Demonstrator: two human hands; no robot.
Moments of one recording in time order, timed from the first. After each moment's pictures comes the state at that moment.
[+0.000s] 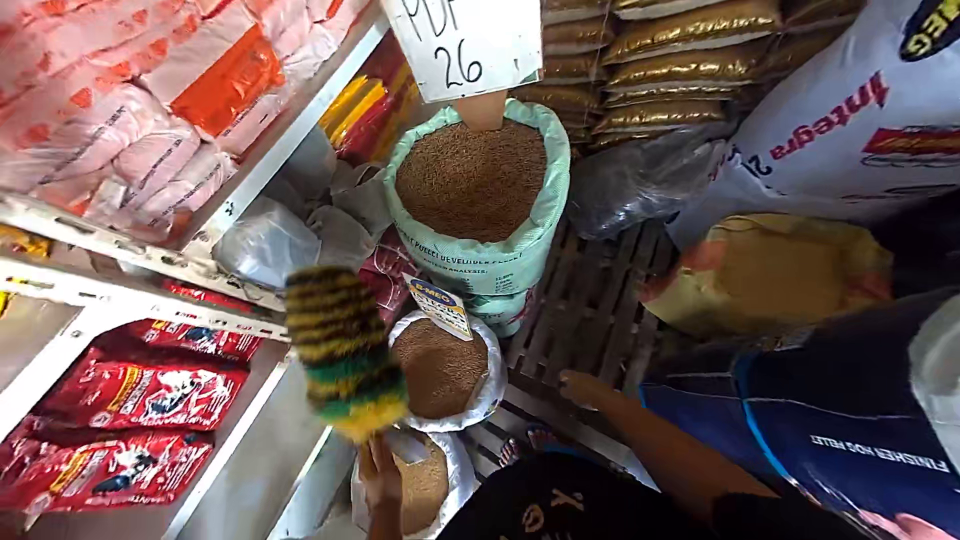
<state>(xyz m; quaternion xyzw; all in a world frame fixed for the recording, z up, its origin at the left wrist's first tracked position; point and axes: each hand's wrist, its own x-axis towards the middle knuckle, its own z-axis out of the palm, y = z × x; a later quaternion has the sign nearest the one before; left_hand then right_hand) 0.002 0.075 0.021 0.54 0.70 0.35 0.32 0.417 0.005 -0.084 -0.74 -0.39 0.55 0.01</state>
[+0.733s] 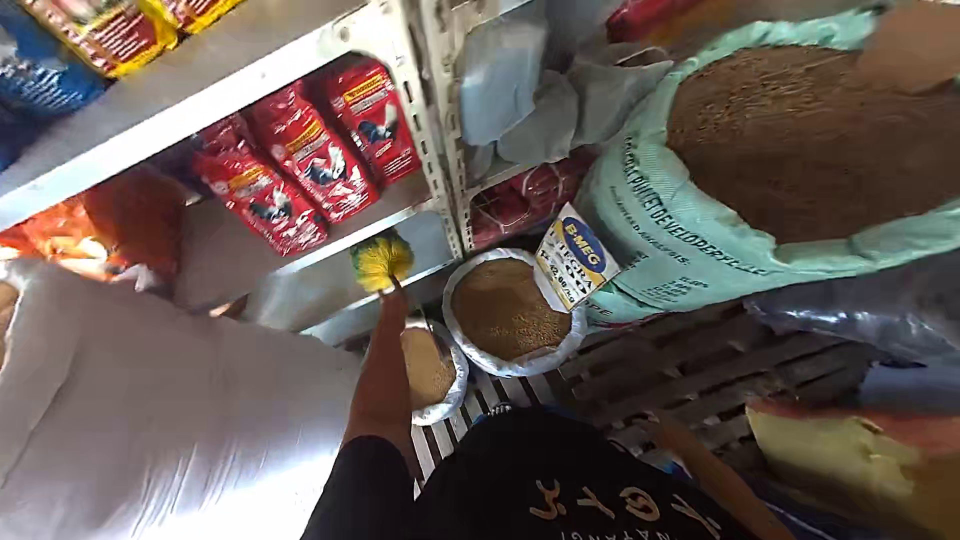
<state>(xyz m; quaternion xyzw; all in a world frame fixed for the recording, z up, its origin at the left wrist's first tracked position) -0.126 0.174 -0.023 0.23 0.74 0.41 0.48 0.412 0.004 -0.110 -0.75 -0.42 0.51 -0.02</state>
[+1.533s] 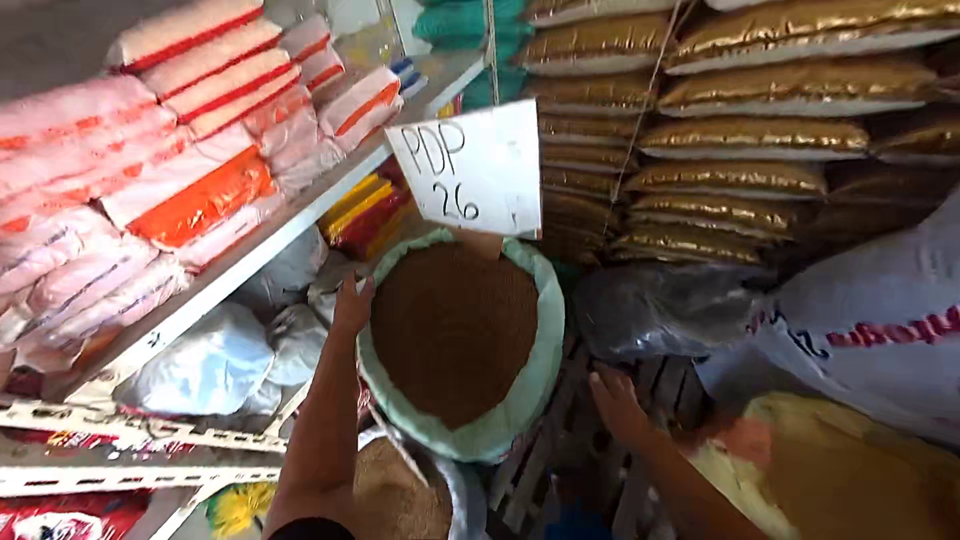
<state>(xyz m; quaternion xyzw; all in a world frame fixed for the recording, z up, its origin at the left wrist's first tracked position) 0.349 0.513 0.200 0.75 0.57 0.23 0.24 0.689 0.182 0.053 -0.79 -0.38 0.32 0.36</state>
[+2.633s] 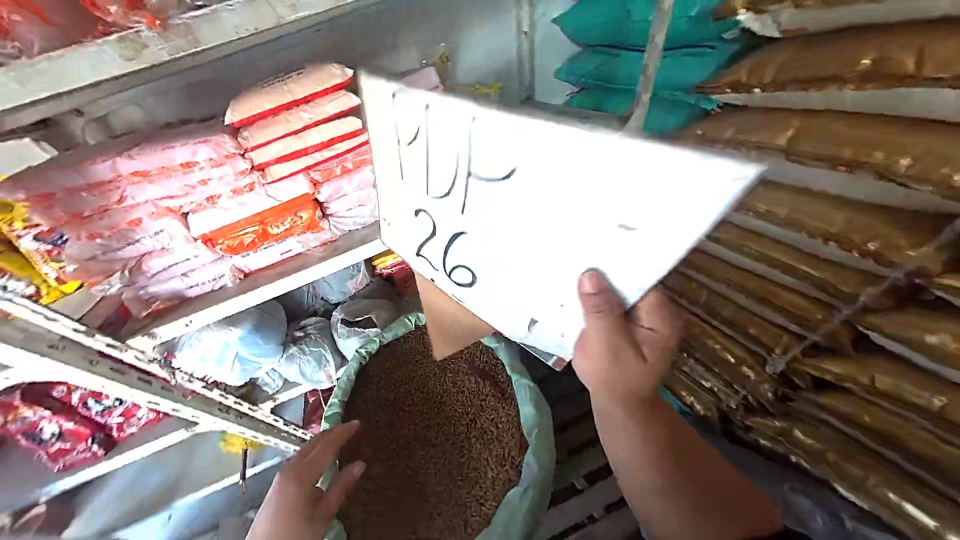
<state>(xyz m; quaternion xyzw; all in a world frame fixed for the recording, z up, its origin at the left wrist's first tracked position) 0.445 0.309 0.263 0.74 0.60 0.30 0.06 0.777 0.467 0.329 -0.19 -0.56 0.15 0.79</state>
